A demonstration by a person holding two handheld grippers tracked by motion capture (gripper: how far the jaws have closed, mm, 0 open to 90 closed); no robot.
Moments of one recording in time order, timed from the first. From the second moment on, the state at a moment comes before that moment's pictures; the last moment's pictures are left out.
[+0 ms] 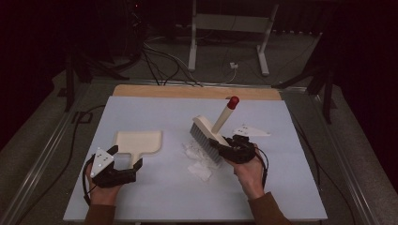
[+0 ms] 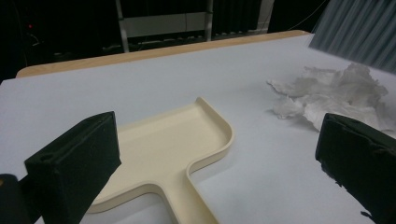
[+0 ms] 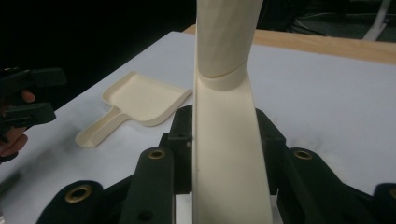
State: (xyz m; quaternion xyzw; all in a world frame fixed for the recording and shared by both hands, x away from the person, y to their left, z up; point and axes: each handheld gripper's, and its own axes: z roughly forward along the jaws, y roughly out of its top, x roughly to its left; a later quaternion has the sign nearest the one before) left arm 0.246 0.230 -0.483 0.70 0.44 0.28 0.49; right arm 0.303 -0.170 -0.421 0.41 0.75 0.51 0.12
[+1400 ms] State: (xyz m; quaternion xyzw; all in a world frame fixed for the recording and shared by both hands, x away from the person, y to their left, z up) left arm 0.246 0.229 -0.484 0.70 0.44 0.28 0.49; right arm 0.284 -0.189 -0.468 0.13 0.90 0.43 -0.01
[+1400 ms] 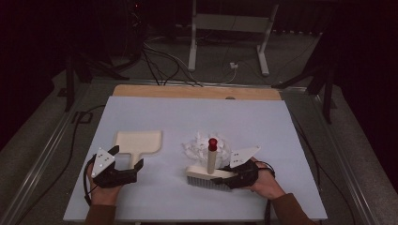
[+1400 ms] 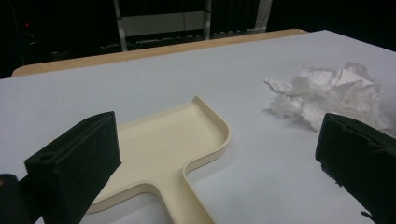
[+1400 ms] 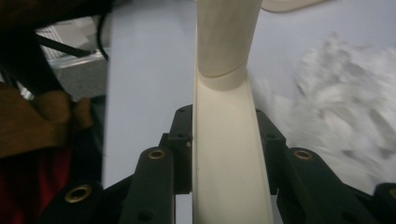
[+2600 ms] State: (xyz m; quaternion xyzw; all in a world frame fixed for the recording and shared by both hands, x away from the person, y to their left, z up) left arm 0.246 0.229 -0.484 0.70 0.44 0.28 0.49; right arm 0.312 -0.211 -0.454 0.14 0.88 0.44 0.02
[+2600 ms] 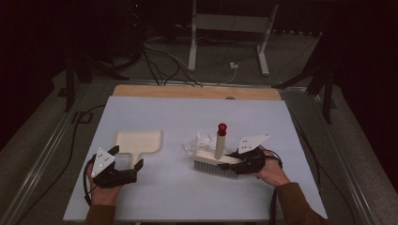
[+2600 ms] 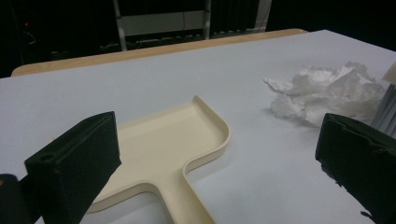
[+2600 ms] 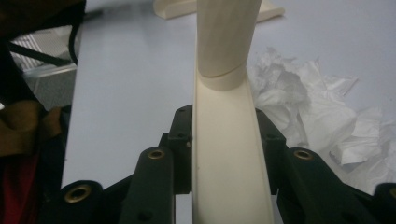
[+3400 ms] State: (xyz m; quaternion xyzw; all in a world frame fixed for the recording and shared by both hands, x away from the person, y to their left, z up) left arm 0.246 0.229 -0.485 0.70 0.44 0.28 0.49; right arm 0.312 -0.245 -0.431 0.24 0.80 0.54 0.07
